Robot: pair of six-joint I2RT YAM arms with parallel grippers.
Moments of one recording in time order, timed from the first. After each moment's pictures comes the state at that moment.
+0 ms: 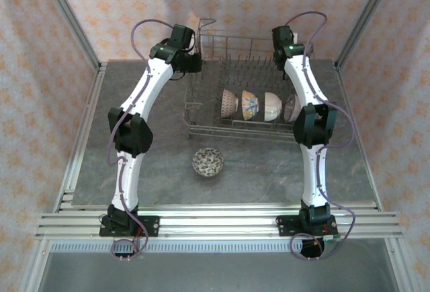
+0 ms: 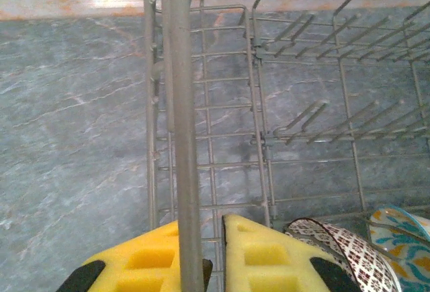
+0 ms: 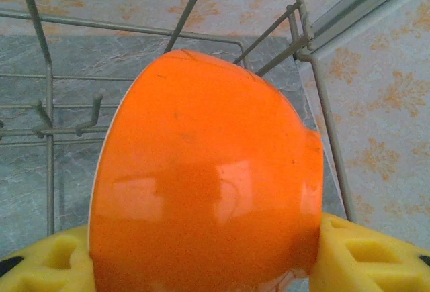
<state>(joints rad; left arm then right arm) -0.28 2.24 2.35 -0.97 0.03 -0.29 0.17 2.35 2.41 -0.96 0.59 0.05</state>
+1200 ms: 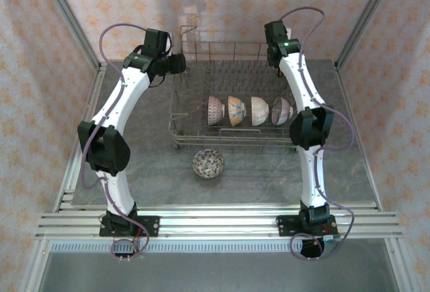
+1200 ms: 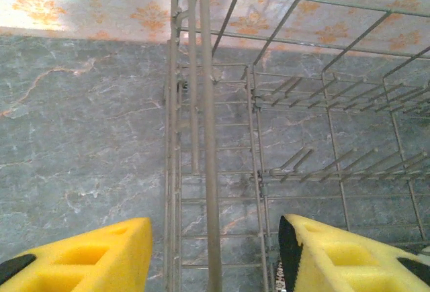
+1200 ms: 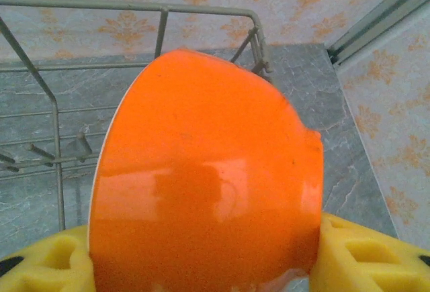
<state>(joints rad) -0.19 1.90 1.91 -0.75 0.02 -0.30 0.22 2.34 2.52 -1.08 0.52 0.16</state>
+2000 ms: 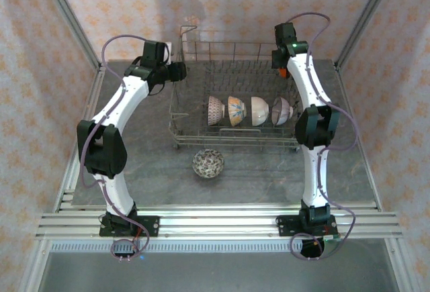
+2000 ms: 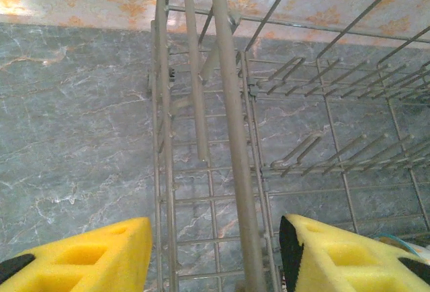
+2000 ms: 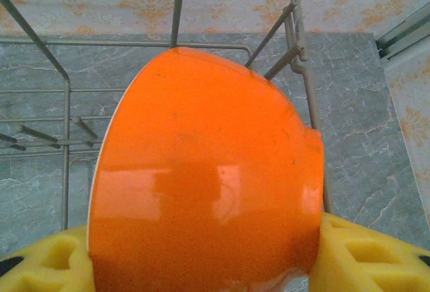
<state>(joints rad) -0.16 1.85 1.69 -0.54 0.11 -0.28 0.15 2.31 2.41 -1.00 0.33 0.07</state>
